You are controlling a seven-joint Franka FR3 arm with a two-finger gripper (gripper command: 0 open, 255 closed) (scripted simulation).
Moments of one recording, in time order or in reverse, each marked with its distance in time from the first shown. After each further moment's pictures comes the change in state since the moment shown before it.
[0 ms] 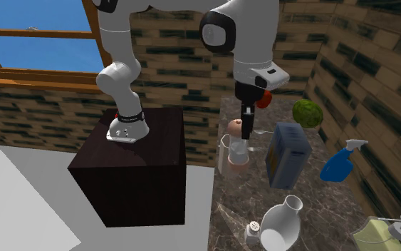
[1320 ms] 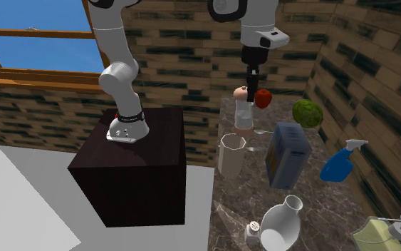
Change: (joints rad) arm 0.138 -0.147 0.101 -0.038 -0.090 -0.084 0.268
